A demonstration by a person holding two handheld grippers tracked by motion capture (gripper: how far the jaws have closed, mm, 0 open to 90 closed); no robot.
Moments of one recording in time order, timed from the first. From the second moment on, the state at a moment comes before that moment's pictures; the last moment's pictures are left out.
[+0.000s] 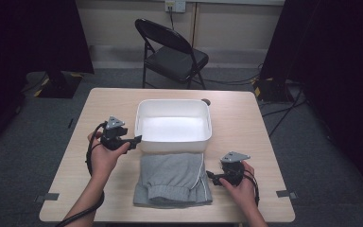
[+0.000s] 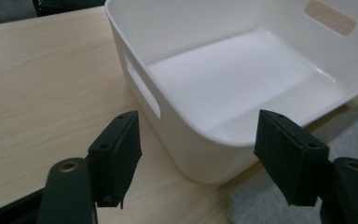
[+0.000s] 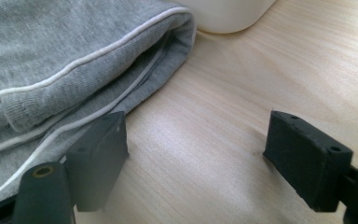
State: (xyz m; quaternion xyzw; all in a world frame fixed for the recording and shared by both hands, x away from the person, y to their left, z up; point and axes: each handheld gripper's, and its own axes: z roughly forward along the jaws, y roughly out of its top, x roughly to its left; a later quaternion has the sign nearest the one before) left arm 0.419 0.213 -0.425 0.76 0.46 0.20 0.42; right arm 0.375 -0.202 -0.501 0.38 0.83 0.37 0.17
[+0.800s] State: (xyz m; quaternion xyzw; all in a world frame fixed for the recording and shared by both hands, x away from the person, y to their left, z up) left arm 0.398 0.204 -0.480 0.79 0.44 0.15 0.40; right arm 0.375 -0.202 -0.501 0.38 0.83 0.37 0.17
